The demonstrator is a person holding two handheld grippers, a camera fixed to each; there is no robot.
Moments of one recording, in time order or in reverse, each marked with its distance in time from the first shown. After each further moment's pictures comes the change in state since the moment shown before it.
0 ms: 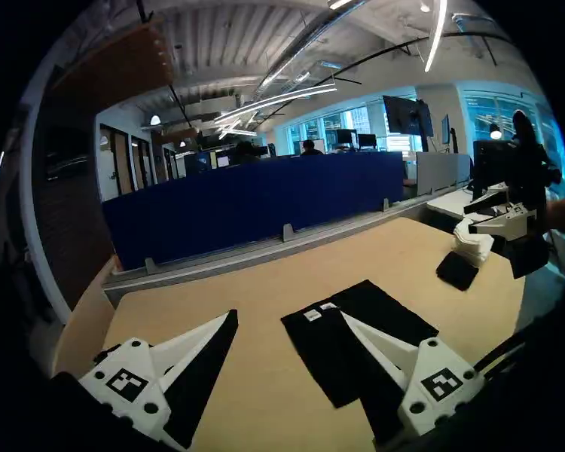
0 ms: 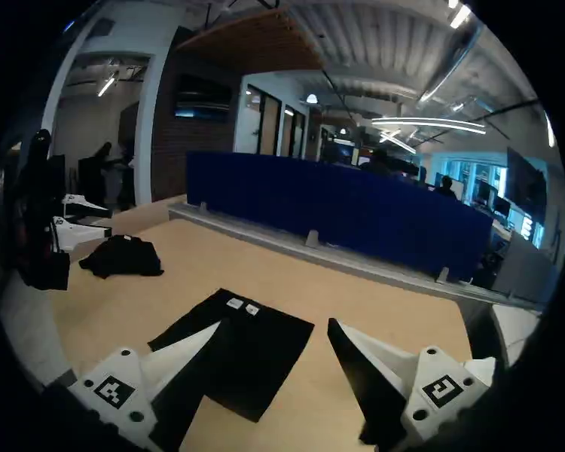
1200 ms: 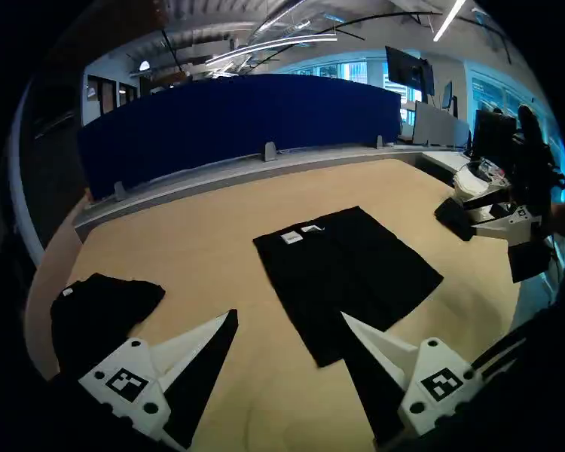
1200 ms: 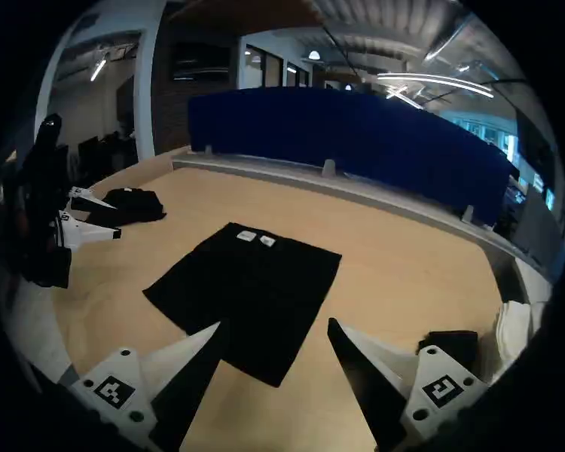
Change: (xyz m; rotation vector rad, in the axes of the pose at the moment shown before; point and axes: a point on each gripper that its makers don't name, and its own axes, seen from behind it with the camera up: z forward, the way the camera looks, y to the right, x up) left arm -0.144 0.037 0.049 -0.077 -0.268 -0.060; right arm -0.138 -0.031 0.044 0.051 -0.200 0.063
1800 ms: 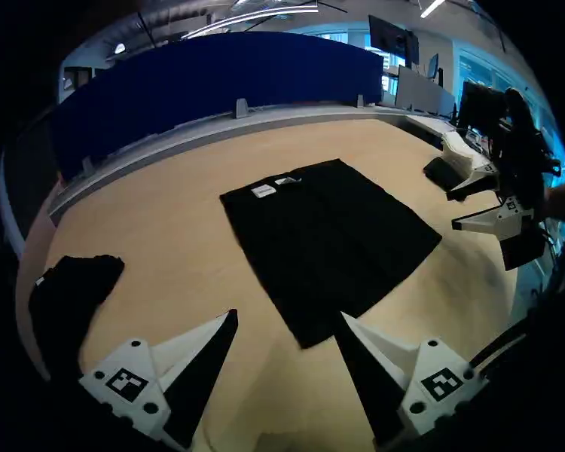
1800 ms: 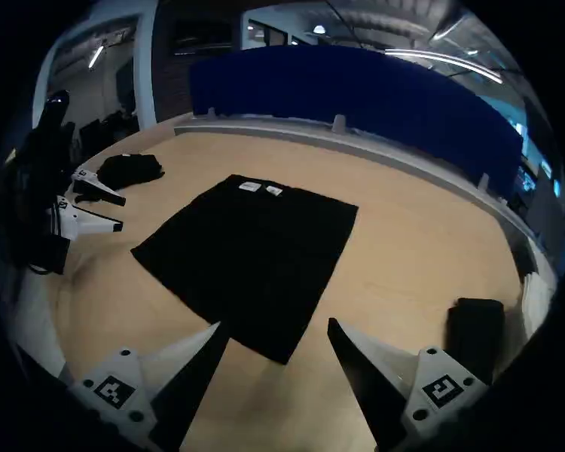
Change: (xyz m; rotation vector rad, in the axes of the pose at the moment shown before) left arm -0.059 0.032 0.042 -0.099 -0.149 0.046; right arm -0.069 -0.004 0.041 0.035 -0.134 0.005
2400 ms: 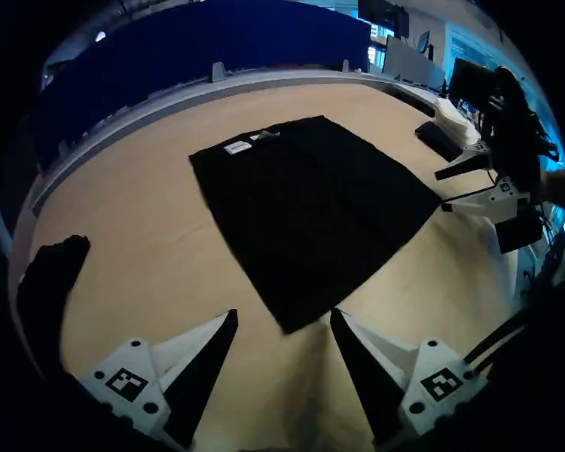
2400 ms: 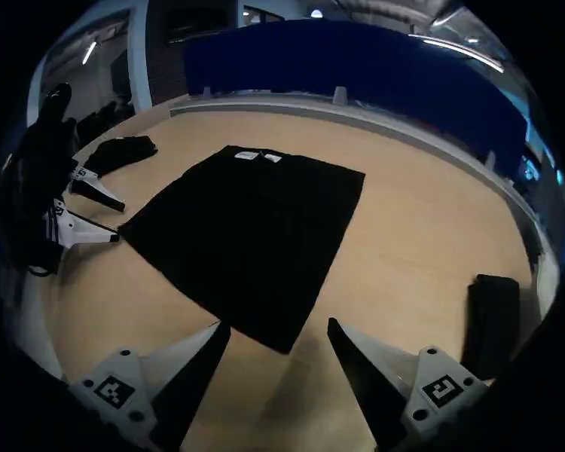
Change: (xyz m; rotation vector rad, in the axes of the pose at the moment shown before) left arm -0.042 0.020 0.029 -0.075 -0.142 0.033; right arm -0.033 0.001 0.030 0.011 -0.073 0.023
